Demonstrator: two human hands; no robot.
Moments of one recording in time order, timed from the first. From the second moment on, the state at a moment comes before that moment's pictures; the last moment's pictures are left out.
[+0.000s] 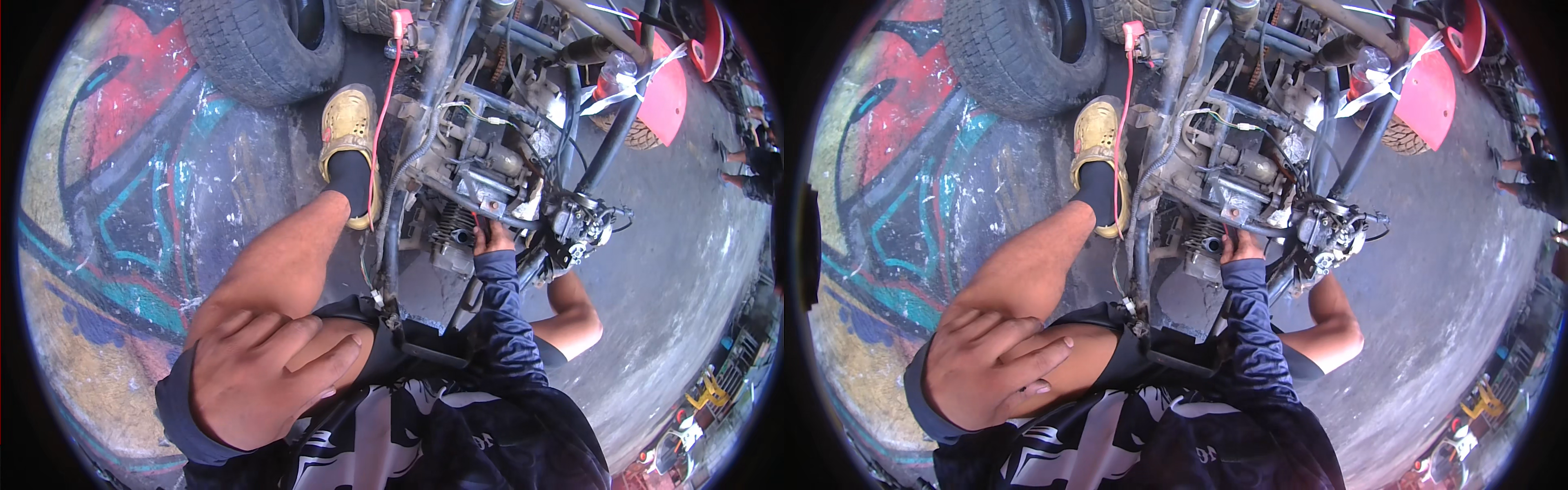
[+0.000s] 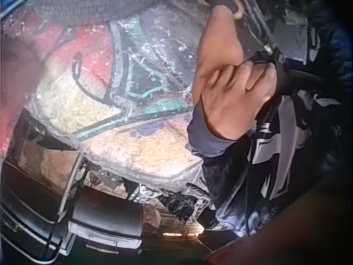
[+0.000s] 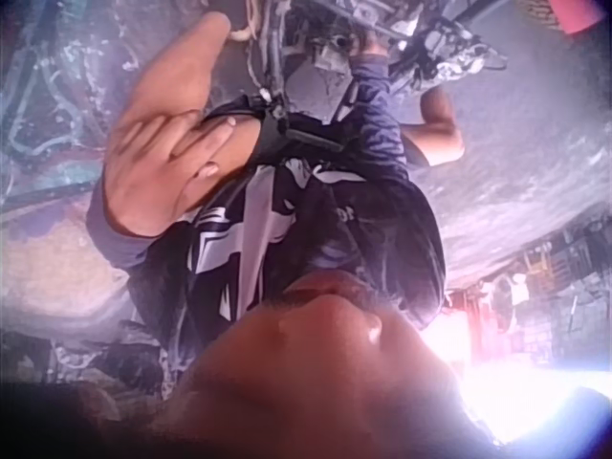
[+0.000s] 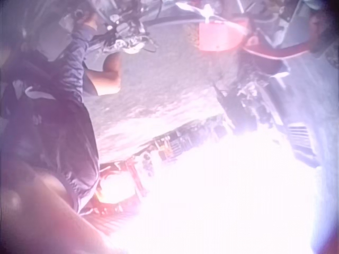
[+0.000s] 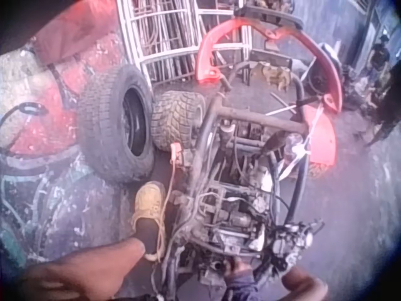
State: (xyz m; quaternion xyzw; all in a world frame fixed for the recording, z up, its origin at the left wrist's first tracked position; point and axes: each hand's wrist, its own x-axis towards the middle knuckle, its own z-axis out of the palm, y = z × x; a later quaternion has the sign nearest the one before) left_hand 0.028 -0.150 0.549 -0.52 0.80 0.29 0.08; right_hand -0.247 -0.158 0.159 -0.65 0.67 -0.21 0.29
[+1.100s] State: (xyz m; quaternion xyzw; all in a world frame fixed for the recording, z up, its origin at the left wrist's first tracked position) left_hand 0.027 -0.152 0.534 -0.51 0.80 0.30 0.07; right_hand -0.271 -0.160 0.168 -0.65 0.68 -0.20 0.26
